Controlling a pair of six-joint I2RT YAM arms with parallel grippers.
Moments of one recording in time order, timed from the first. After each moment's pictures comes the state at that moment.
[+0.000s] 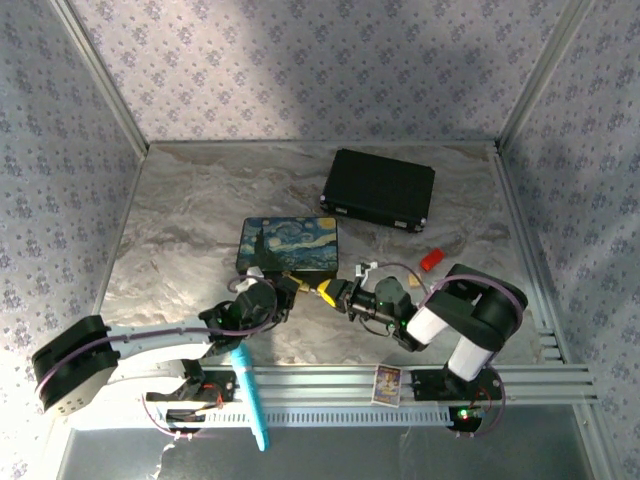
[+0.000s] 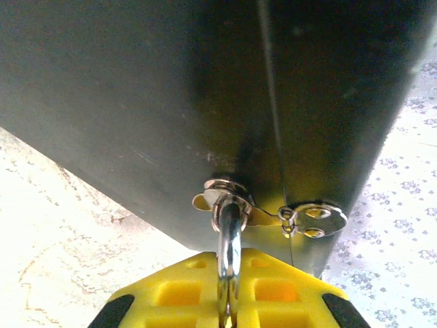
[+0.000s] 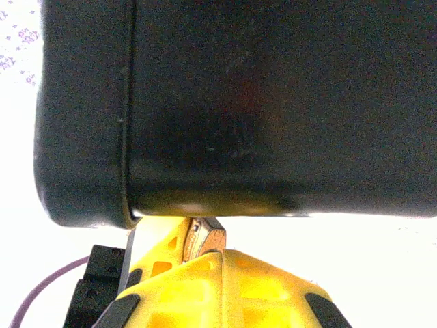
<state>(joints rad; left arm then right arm) -1.04 1.10 0.29 0.36 -0.32 -1.84 0.87 1.68 0.22 1.31 -0.22 1.61</state>
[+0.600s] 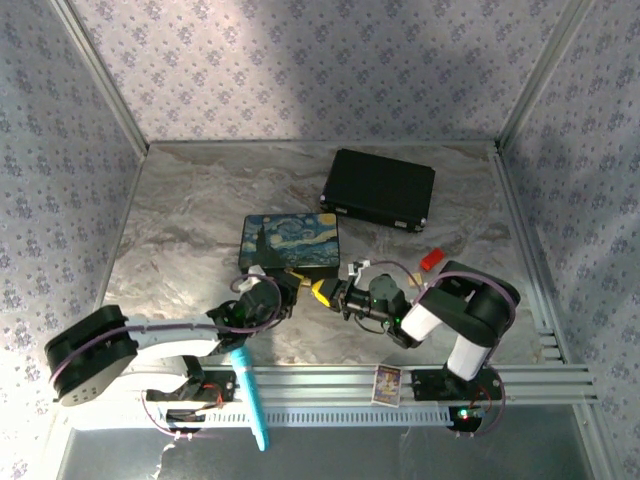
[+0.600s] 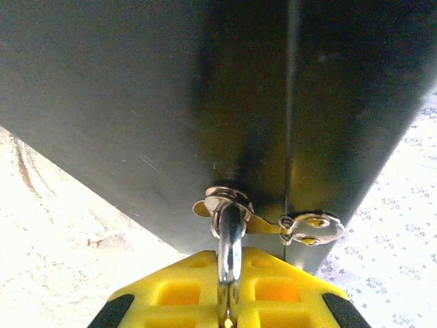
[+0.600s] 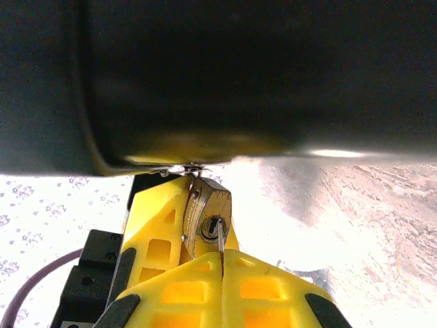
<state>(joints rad) -1.04 1.21 0.29 0.49 -0.35 -1.87 0.87 1.72 0.27 1.30 -0.28 1.61</state>
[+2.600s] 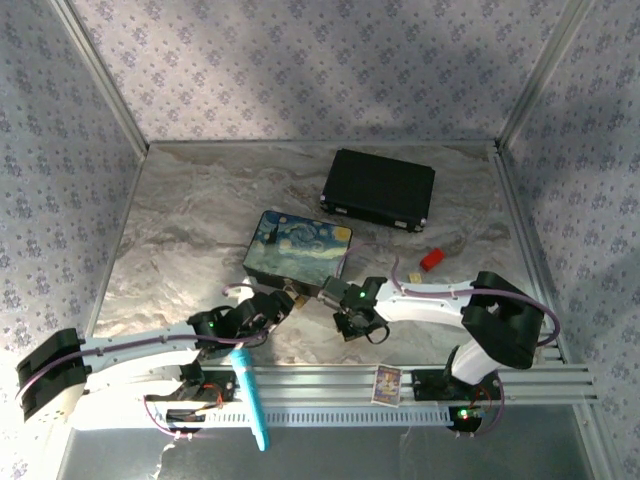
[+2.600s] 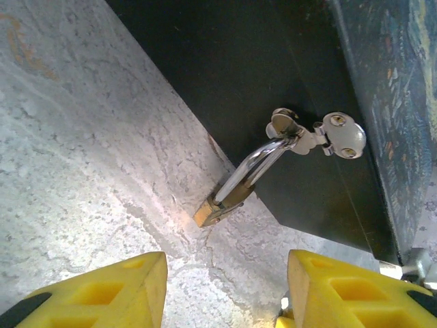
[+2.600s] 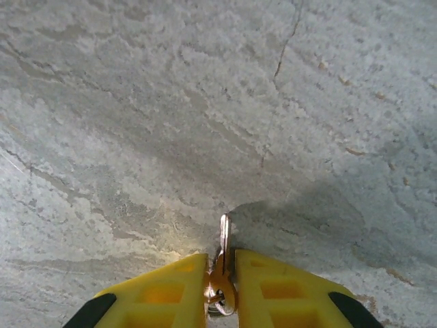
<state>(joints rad) -1.11 0.95 0.32 -0.13 -0.34 -1.62 1.09 1.55 0.82 -0.68 0.06 0.72</state>
